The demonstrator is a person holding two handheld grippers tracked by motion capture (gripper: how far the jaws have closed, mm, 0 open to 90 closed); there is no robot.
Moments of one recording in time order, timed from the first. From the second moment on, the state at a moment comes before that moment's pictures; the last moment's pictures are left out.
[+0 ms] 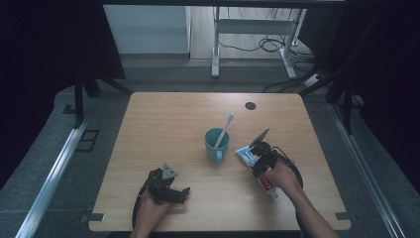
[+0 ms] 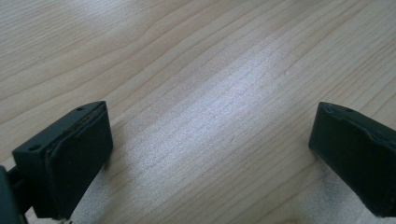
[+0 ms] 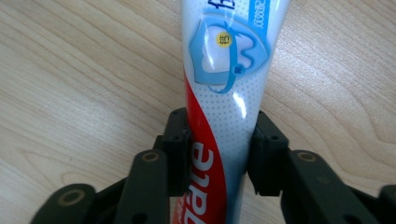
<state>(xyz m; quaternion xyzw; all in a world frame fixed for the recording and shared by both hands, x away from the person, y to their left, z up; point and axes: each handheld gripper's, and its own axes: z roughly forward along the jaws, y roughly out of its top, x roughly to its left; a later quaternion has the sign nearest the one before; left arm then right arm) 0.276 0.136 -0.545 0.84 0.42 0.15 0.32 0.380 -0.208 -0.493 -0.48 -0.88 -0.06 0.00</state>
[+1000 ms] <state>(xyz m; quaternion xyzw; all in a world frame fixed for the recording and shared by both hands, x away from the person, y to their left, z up) 0.276 0.136 -0.545 0.84 0.42 0.15 0.32 0.367 -0.224 -0.470 -0.45 -0.88 -0.14 -0.03</state>
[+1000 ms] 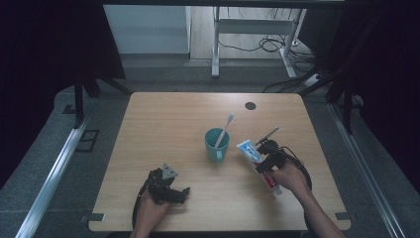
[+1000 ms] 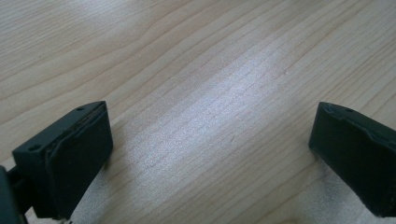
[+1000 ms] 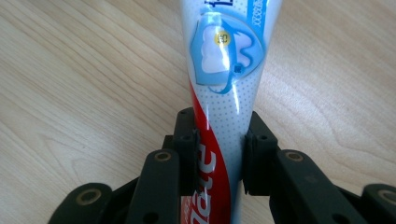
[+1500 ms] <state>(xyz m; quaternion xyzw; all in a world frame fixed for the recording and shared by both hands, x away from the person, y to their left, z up) 0.276 0.136 -0.545 0.84 0.42 0.15 0.32 0.358 -0.230 -0.460 -0.43 -0.88 -0.21 -0.06</state>
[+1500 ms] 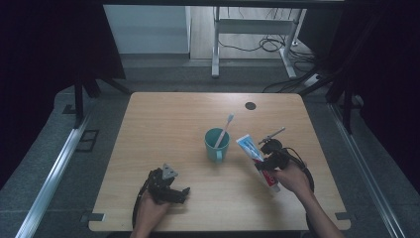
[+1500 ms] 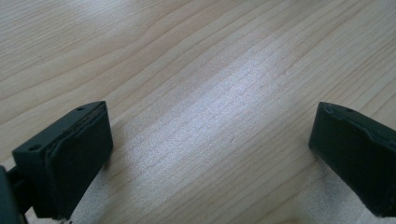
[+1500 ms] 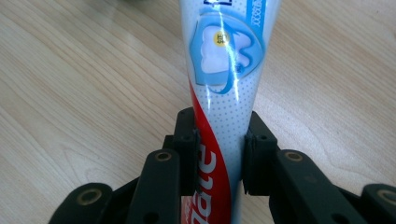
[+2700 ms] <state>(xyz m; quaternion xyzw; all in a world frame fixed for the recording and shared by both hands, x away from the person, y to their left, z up) 0.277 0.136 -0.545 0.83 0.42 0.15 0.32 0.348 -0.225 -0.424 -0.37 -0.86 -0.34 -0.11</state>
